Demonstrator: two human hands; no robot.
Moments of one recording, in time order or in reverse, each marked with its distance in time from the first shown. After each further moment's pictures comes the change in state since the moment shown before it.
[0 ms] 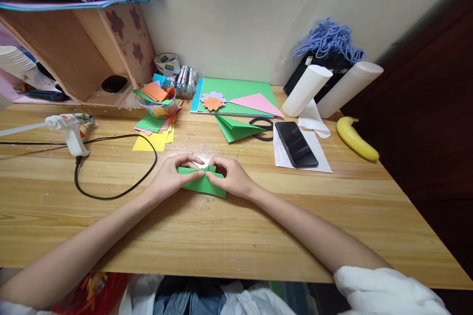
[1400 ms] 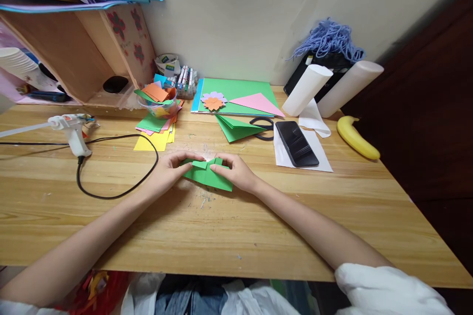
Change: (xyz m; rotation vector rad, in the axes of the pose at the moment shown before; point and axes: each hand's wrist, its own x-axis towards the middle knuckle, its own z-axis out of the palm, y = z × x) left_hand 0.001 0.005 -0.012 -0.041 -0.019 0.070; right_hand 0.005 0.004 -0.009 0.178 -0.003 0.064
